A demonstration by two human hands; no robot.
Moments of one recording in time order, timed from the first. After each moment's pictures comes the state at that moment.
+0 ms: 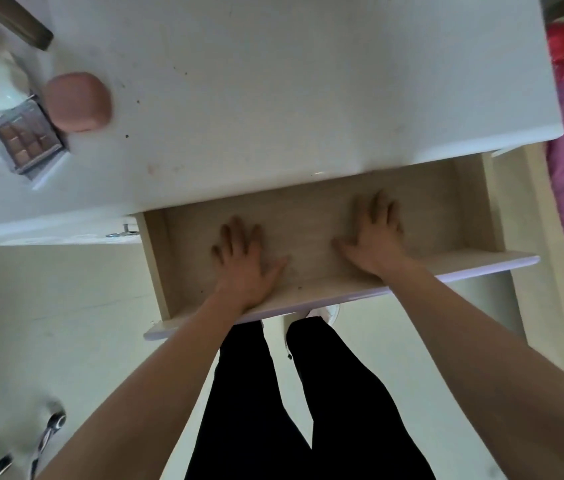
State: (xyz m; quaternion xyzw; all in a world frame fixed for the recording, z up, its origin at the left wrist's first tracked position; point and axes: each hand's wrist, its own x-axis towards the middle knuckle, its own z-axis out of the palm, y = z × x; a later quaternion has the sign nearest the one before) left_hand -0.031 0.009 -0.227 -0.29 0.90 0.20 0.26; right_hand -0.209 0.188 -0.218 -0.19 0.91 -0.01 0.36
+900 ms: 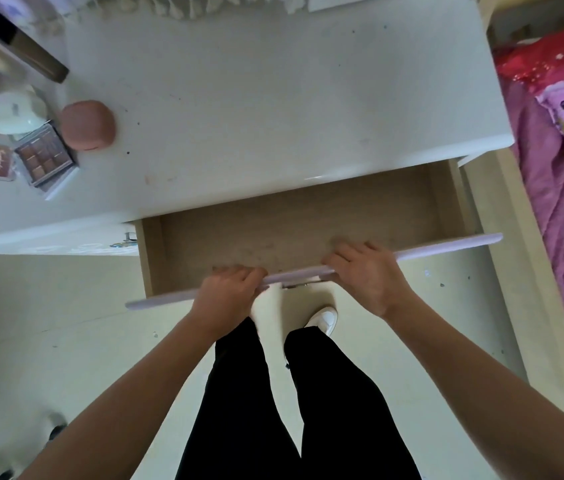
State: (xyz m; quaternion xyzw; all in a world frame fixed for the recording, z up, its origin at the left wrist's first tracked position) left_hand -0.005 0.015 -0.169 -0.03 0.99 0.11 -0.01; right_hand -0.179 0.235 -0.177 -0.55 0.83 -0.09 -0.02
